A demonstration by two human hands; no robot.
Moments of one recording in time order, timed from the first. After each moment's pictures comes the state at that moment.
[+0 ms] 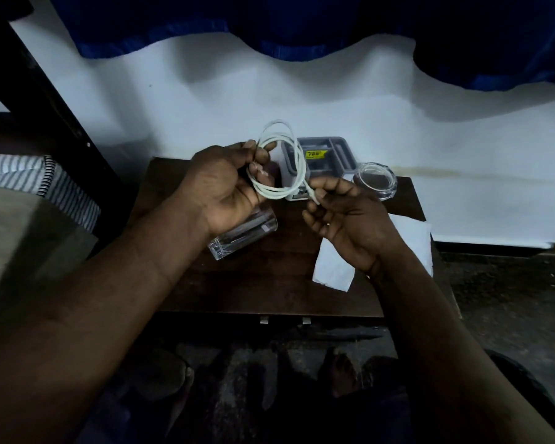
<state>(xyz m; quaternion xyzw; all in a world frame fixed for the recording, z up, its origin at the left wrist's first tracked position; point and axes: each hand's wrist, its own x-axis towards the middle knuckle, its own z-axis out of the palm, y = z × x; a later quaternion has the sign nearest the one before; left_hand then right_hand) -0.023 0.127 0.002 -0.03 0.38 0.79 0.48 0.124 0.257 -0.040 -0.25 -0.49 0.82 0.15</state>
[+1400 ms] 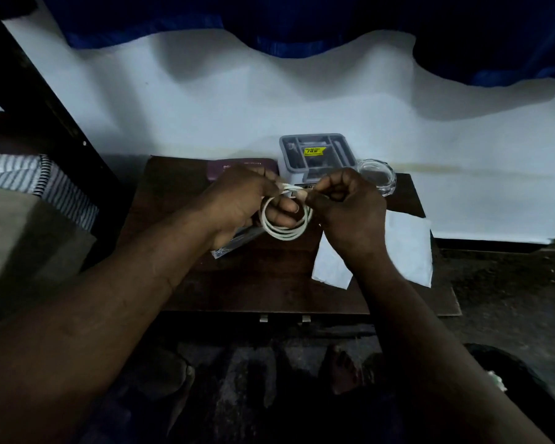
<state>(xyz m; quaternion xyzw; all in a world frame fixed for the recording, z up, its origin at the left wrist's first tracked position) -0.007 0.126 -0.014 0.21 0.69 0.55 0.43 0.119 0.245 -0.046 -0.35 -0.74 0.47 0.32</state>
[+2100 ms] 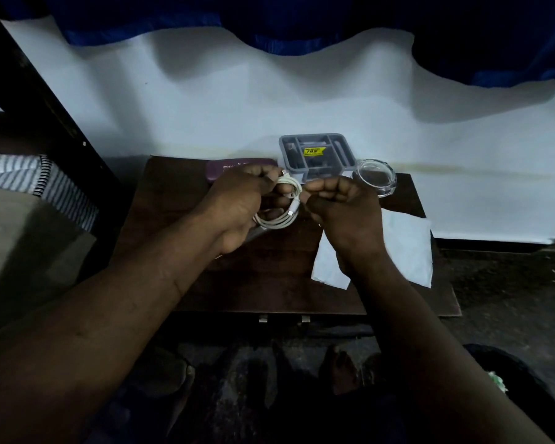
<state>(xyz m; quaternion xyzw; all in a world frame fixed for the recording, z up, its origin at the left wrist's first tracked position) -0.003 0.134 -0.026 0.12 0.64 0.64 0.41 0.120 0.240 -0.046 -0.38 -0.66 0.59 0.27</state>
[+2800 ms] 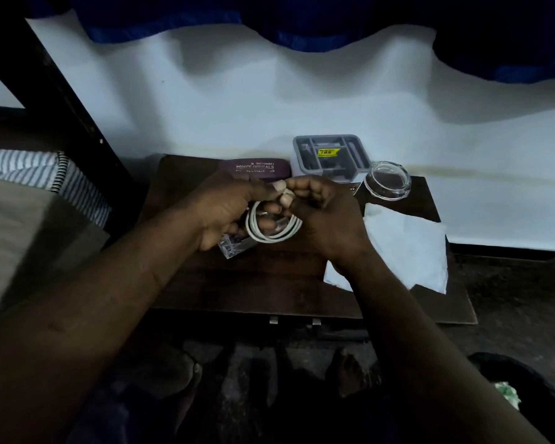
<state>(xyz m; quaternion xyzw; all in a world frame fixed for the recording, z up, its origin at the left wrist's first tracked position) -0.026 0.100 -0.019 0.15 0.70 0.53 0.45 0.094 0.226 -0.057 -0.25 -0.78 0.54 0.21</state>
